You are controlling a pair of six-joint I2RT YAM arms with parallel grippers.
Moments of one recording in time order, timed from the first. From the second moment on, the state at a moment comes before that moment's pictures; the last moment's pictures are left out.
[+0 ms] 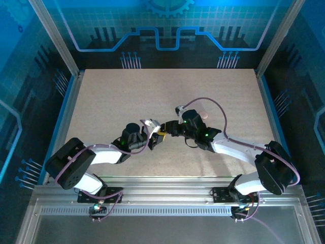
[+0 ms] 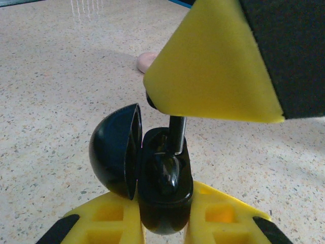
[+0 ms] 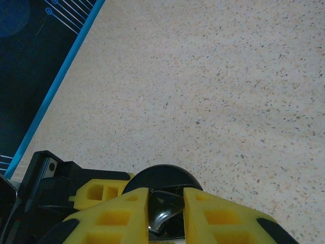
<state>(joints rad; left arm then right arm) -0.60 1.48 0.41 0.73 0.34 -0.04 0.74 1.40 0.77 0.08 -0.08 0.62</state>
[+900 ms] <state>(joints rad) -0.60 1.47 0.41 0.73 0.34 -0.04 0.75 1.37 0.78 0.04 -0.05 0.57</state>
